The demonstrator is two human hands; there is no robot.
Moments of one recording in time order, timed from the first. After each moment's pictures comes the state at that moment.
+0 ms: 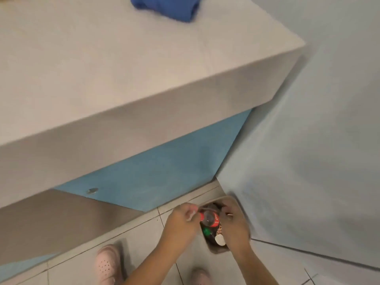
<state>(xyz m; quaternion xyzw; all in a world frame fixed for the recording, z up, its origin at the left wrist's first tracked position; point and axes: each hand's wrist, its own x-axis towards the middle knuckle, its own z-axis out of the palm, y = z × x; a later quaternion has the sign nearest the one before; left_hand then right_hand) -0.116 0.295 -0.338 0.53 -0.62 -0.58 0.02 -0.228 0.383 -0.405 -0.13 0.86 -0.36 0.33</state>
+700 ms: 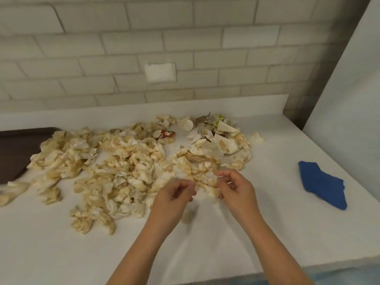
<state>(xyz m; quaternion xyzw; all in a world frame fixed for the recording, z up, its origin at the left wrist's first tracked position) 0.155 0.047 0.019 0.51 -0.59 -0.52 0.37 -0.011 0.070 -0.002 -0.45 0.63 -0.56 0.30</state>
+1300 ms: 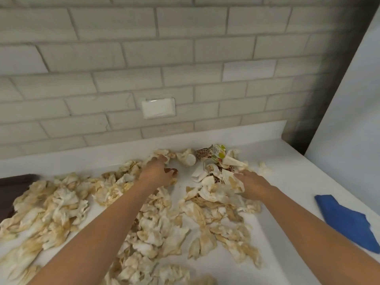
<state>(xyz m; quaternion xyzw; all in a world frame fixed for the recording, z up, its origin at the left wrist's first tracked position) 0.163 -0.235 0.031 0.57 -0.80 -0.16 0.09 -0.124 -0.118 -0.017 -0.60 0.79 0.08 0.09</state>
